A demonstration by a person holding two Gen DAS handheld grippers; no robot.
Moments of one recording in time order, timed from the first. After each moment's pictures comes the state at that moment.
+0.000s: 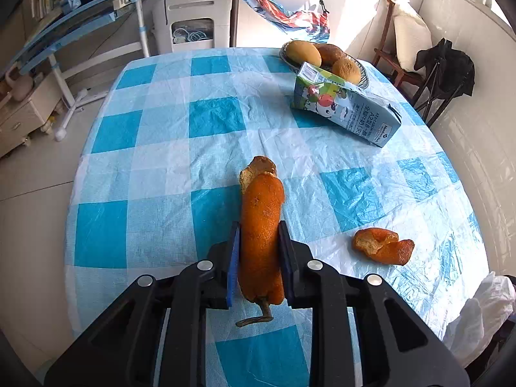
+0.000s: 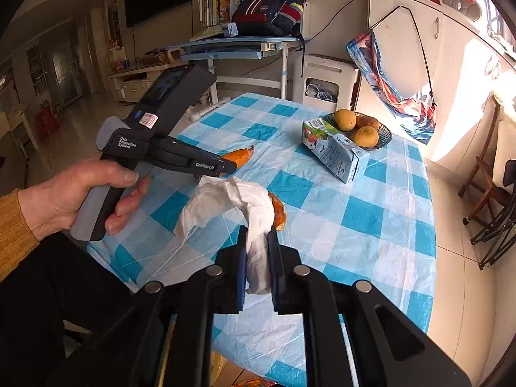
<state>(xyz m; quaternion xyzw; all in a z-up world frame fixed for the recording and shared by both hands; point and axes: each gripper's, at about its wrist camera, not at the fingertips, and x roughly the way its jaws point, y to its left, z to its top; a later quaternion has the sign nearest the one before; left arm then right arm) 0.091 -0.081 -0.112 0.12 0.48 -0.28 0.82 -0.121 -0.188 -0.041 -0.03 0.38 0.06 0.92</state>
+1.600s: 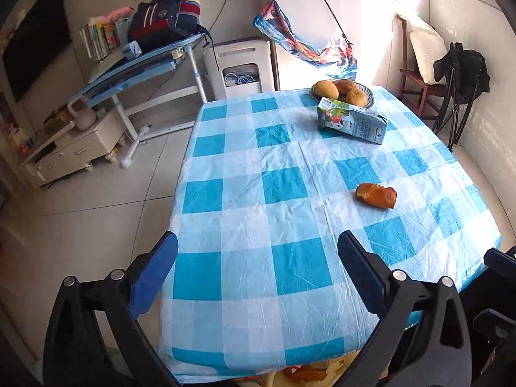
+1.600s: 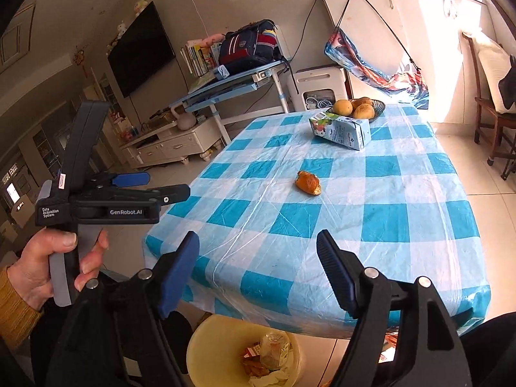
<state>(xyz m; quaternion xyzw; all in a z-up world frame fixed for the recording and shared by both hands) 0.007 -0.022 -0.048 0.16 0.38 -0.18 0.89 -0.187 -0.186 -0.061 0.15 0.30 0.06 0.94</state>
